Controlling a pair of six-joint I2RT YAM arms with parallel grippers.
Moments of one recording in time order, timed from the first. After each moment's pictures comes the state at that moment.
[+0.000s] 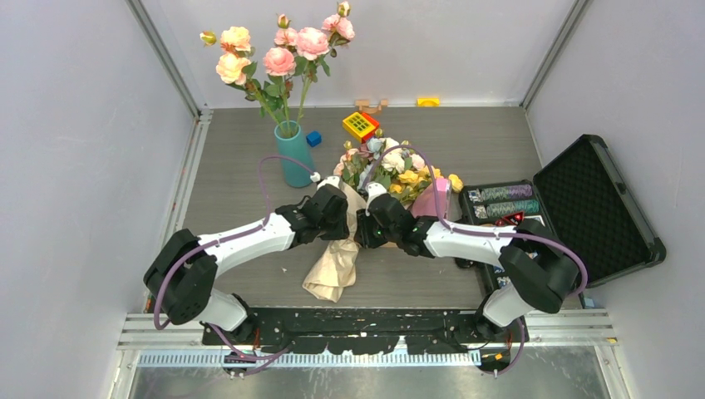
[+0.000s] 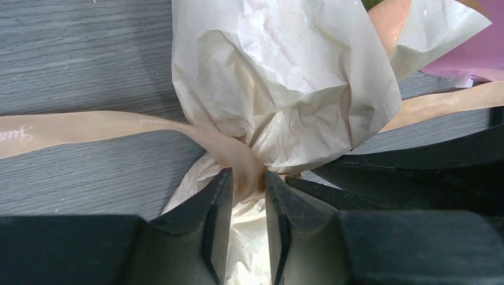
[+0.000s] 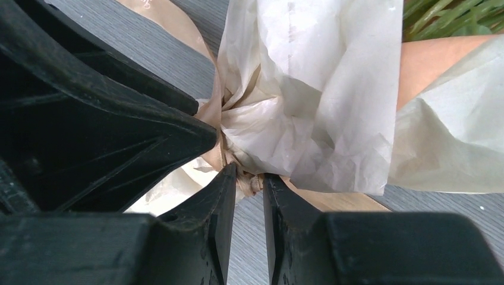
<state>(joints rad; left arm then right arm) -0.80 1.45 0.87 -0.31 -0.15 -0.71 0.89 1.52 0.78 0.03 0.02 0.46</state>
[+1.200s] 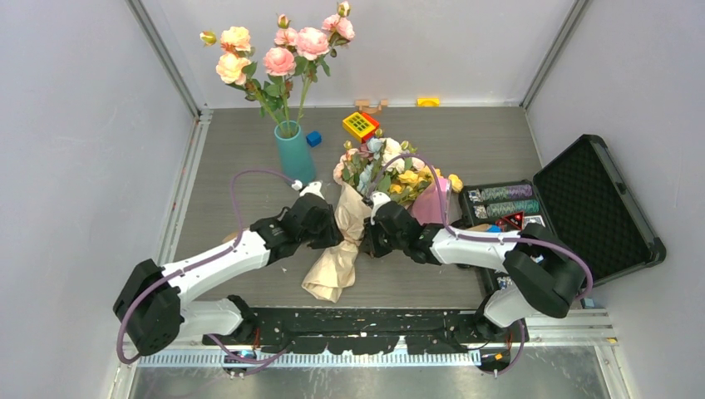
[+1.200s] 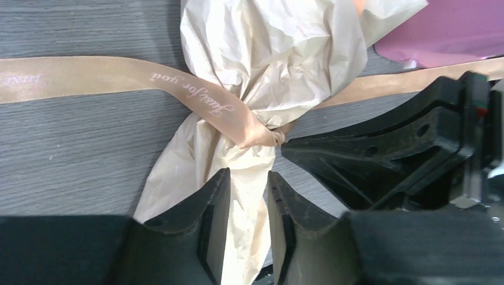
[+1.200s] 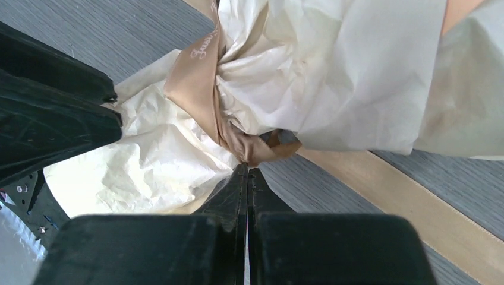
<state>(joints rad) -0.80 1.21 0.73 -0.32 -0.11 -0.81 0.88 1.48 0.69 0.08 -0.06 0.49</state>
